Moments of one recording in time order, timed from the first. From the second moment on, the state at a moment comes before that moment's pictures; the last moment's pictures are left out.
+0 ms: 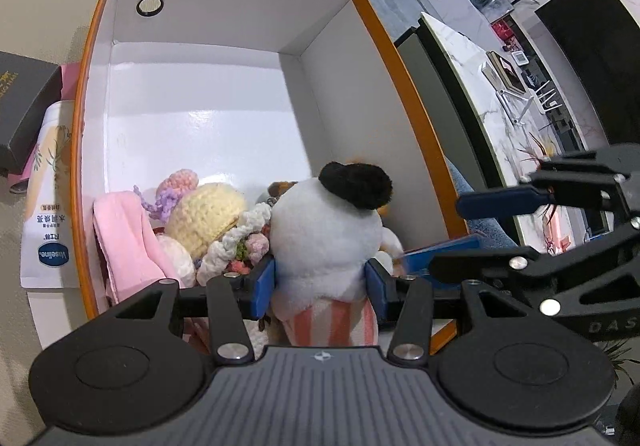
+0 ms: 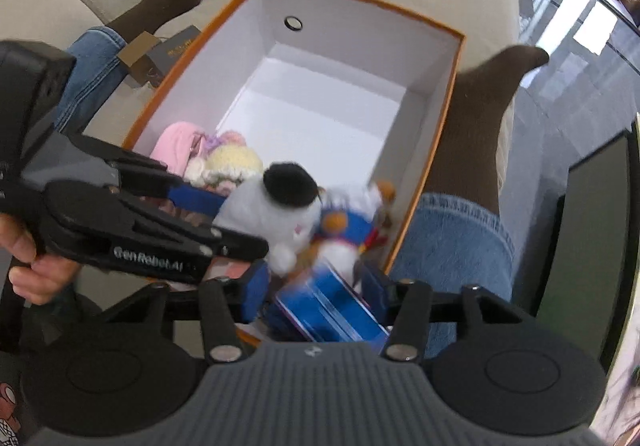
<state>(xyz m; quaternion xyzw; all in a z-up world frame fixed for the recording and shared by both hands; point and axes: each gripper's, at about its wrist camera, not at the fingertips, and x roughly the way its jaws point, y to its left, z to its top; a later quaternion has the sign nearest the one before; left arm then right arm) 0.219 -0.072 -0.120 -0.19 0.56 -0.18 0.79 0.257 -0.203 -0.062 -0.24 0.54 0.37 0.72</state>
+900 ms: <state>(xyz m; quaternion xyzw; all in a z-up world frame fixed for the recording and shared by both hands) 0.201 -0.065 -0.117 -0.16 0.55 -0.22 0.79 0.271 -0.141 -0.081 -0.28 0.53 0.42 0.68</state>
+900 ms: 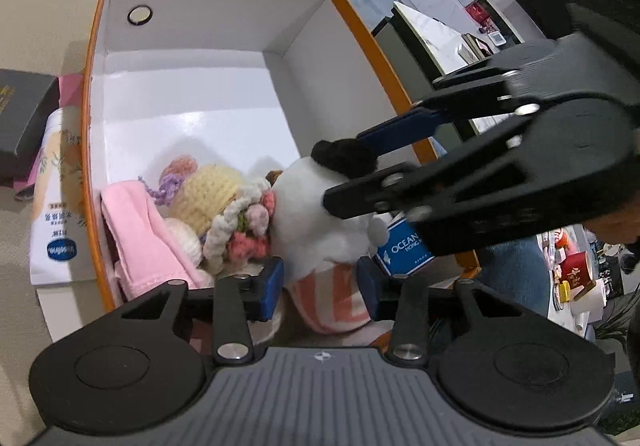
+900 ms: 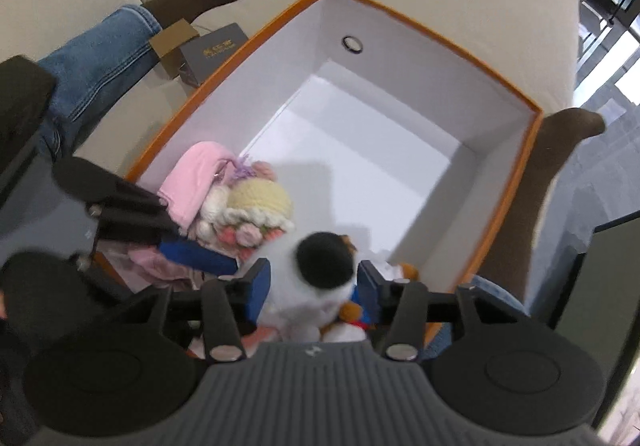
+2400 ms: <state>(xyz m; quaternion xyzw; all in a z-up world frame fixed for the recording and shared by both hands) 0.131 0.016 -0.052 -0.18 0.48 -0.20 0.84 0.254 -0.126 -0.083 -0.28 0.53 0.40 0.69</state>
